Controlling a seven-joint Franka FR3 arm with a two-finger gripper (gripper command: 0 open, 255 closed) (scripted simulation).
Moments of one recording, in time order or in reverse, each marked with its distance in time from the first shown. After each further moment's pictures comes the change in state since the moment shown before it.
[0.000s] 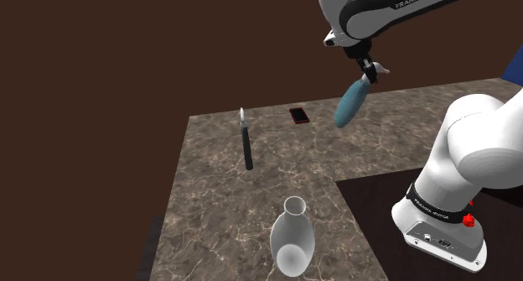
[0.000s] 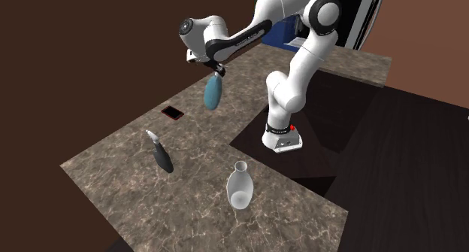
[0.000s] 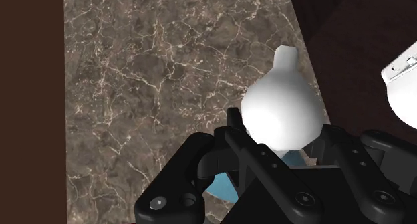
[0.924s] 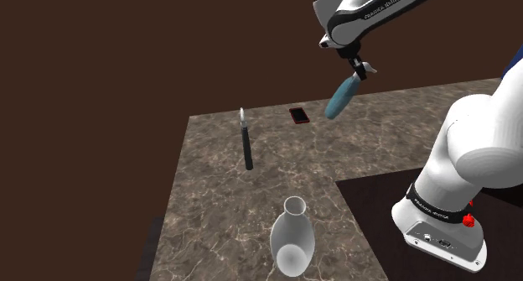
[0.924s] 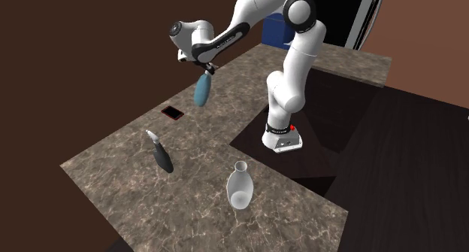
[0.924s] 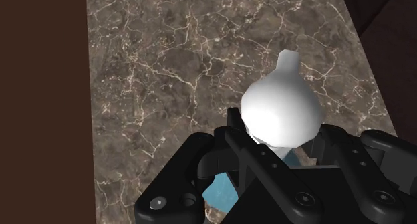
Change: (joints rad) arm -0.030 0.262 -0.153 0.147 -0.041 0.203 -0.100
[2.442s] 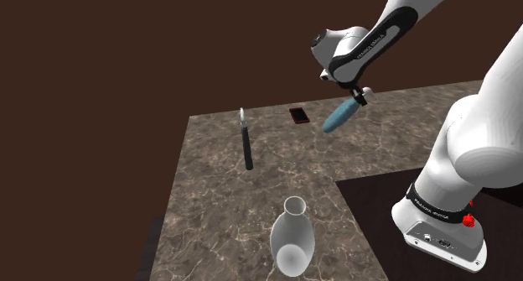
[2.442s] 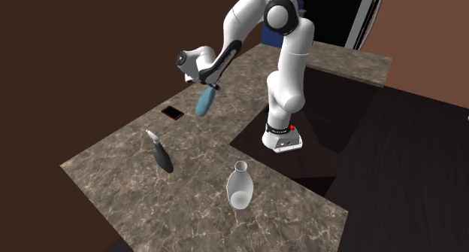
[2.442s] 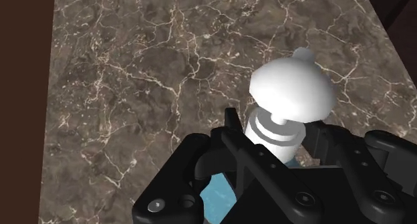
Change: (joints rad) arm -0.013 0.197 -0.066 -0.132 -0.076 0.230 0.132
